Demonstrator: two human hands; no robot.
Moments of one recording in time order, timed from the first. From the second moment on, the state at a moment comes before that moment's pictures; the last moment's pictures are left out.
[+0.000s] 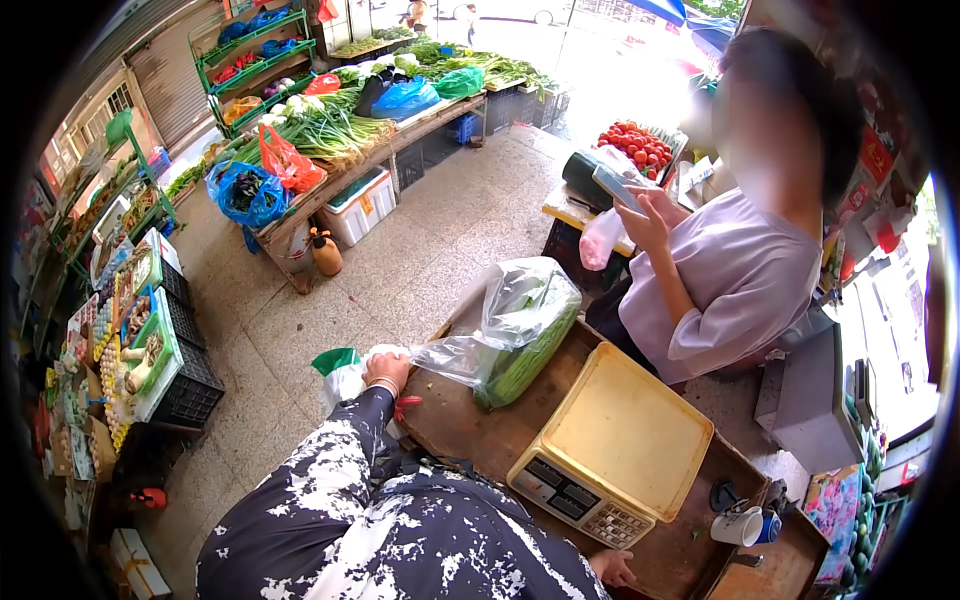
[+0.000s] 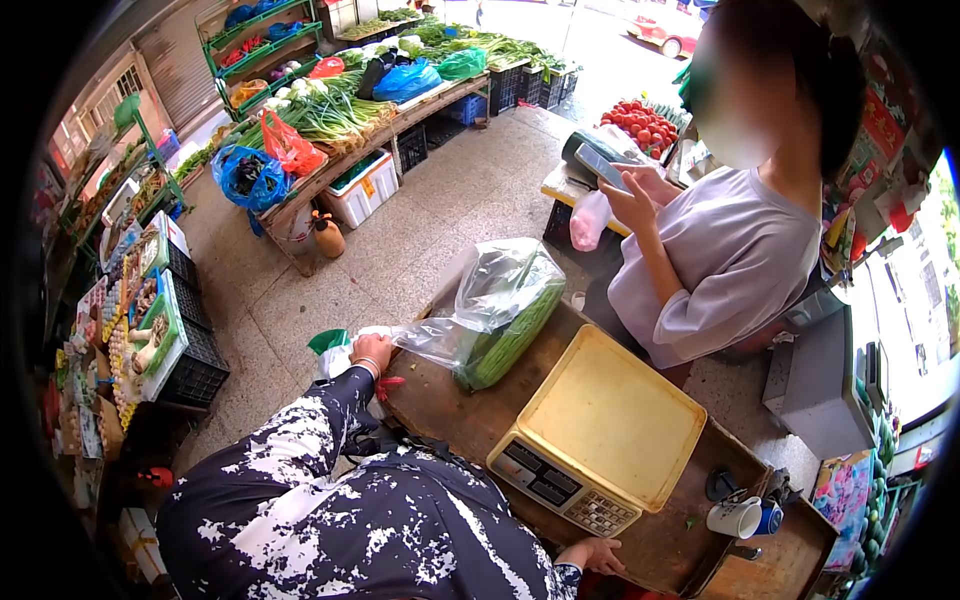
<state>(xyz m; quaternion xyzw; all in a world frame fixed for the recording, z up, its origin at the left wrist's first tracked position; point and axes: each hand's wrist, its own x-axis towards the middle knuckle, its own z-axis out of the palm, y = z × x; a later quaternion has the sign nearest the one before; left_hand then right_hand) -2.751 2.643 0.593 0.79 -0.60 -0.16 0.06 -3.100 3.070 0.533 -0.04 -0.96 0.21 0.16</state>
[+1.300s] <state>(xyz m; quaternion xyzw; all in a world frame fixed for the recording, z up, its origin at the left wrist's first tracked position) -2.748 2.647 0.585 0.77 -0.59 -0.21 0.12 -3.064 3.110 0.486 0.10 -0.96 0.22 0.12</state>
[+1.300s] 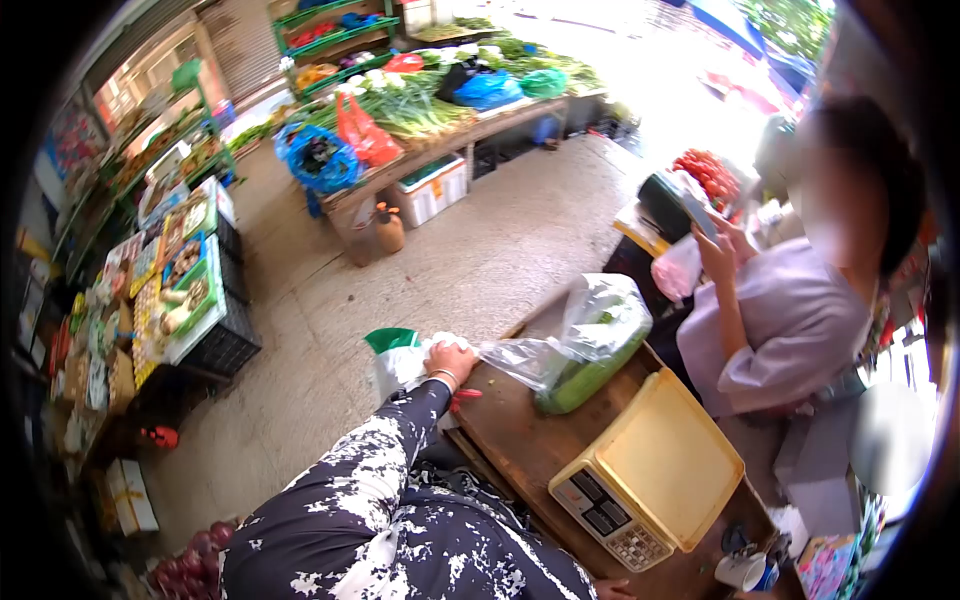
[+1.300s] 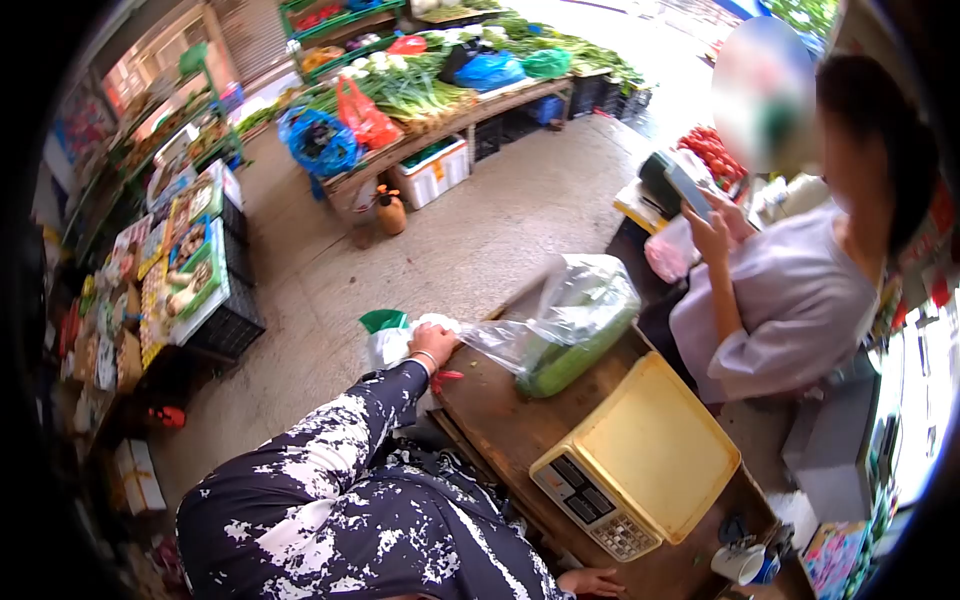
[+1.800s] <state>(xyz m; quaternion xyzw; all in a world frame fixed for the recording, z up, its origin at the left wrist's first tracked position) -2.613 2.753 0.568 0.64 -0.68 -0.17 0.31 -2.937 2.858 0.499 0.38 -0.90 0.23 0.01</state>
